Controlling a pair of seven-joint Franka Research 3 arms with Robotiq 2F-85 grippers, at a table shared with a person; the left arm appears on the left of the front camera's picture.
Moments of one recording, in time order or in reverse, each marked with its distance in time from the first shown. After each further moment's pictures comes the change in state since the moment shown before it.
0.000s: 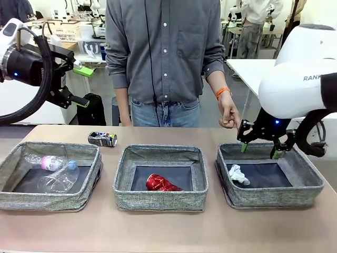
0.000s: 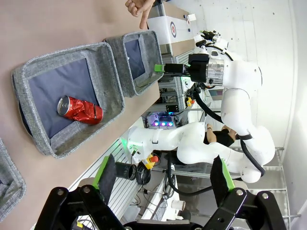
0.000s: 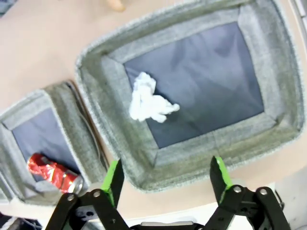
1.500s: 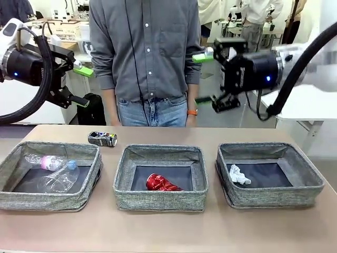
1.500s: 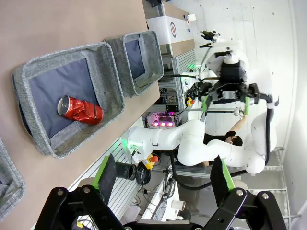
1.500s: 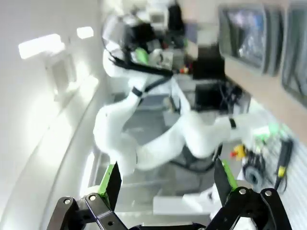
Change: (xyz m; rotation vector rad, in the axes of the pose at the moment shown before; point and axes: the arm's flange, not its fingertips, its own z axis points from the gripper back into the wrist) left arm 0.000 0.000 0.000 0.000 0.000 0.000; right arm -0.018 0.058 0.074 1.369 0.586 0.275
